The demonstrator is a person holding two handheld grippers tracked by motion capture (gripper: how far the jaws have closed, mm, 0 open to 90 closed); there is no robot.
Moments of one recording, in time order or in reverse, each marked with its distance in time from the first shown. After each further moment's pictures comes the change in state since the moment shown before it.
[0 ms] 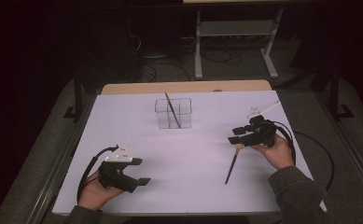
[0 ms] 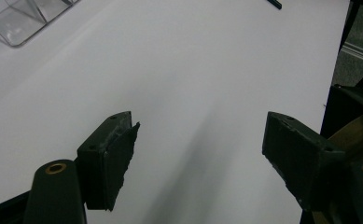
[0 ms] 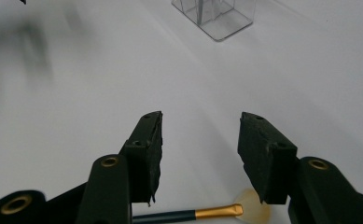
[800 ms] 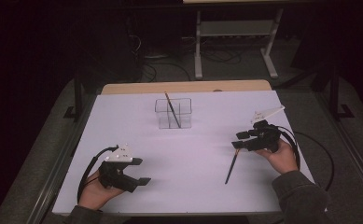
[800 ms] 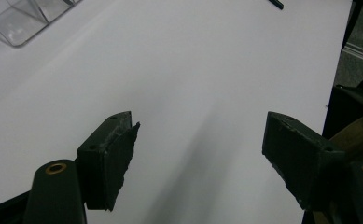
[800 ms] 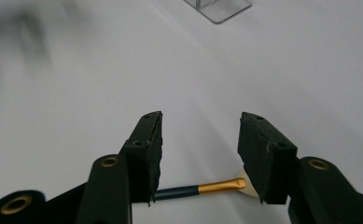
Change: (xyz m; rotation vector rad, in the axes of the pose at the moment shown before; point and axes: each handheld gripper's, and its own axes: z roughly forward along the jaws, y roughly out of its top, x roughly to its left) left arm -0.001 0.000 0.000 -0.004 0.006 -0.011; right arm 0.003 -0.016 -0.005 0.012 -0.011 0.018
